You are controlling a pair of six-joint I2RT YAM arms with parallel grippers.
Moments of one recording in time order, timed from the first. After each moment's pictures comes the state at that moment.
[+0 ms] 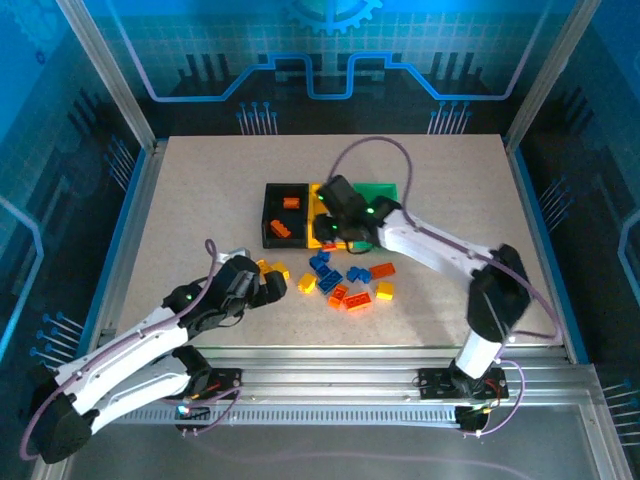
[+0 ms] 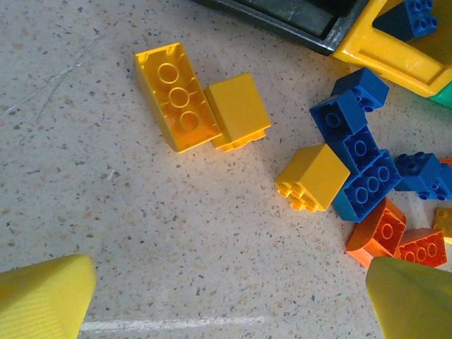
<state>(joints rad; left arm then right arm) -0.69 0.84 0.58 -0.66 -0.18 -0.96 0.78 1.77 1.50 -0.67 0.08 0.54</state>
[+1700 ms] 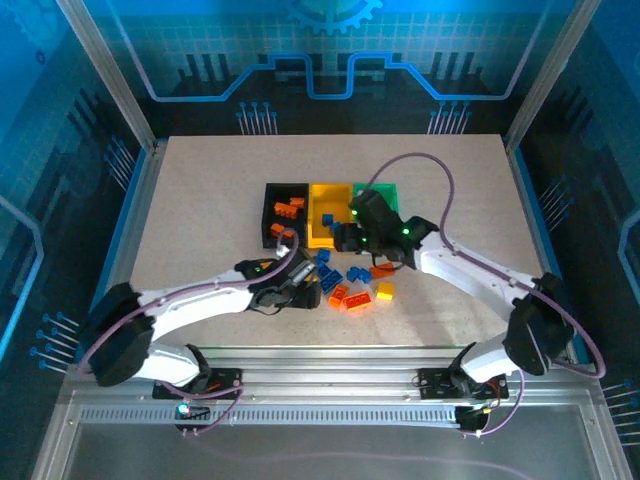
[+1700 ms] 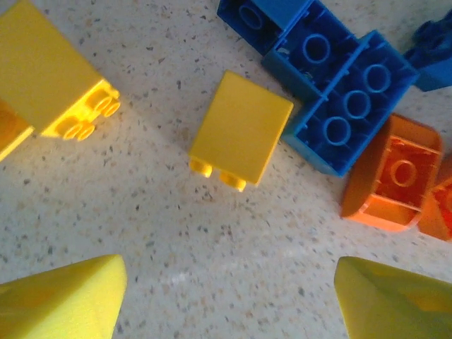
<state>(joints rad) -0.85 1.42 0.83 -0.58 -0.15 -0.76 0.71 1.43 1.11 -0.58 0.10 0.64</state>
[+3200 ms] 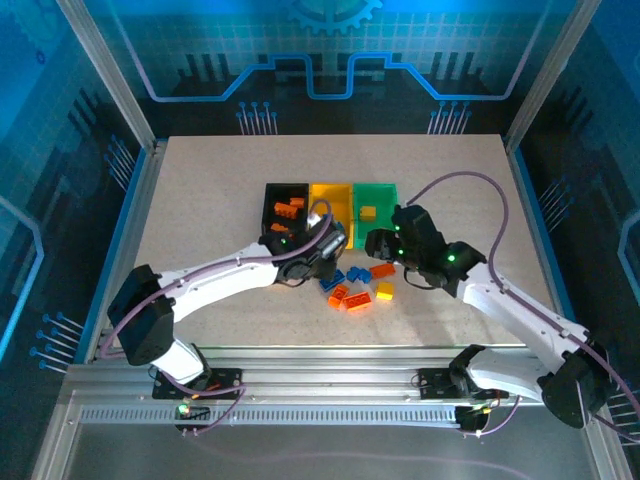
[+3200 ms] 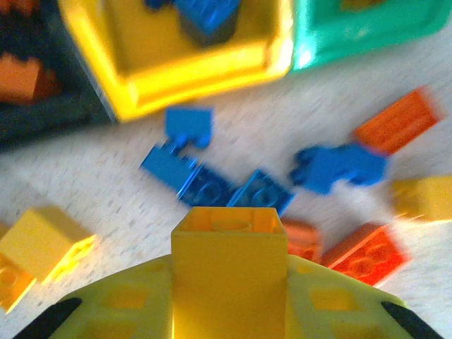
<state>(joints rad) -0.88 1.58 1.24 -0.70 -0.25 -0.61 0.61 1.11 0.89 -0.56 0.13 0.70</state>
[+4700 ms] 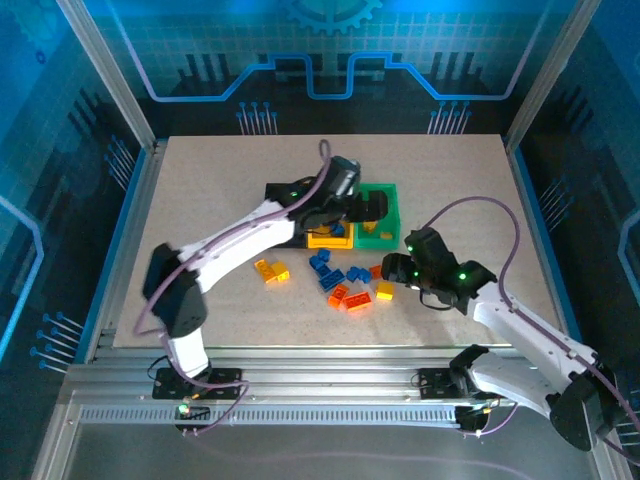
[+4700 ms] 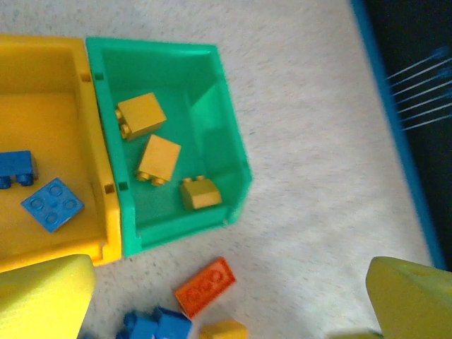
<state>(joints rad) -0.76 1.73 1.59 -0.54 -0.02 -0.72 0.56 1.01 0.72 -0.66 0.09 0.73</state>
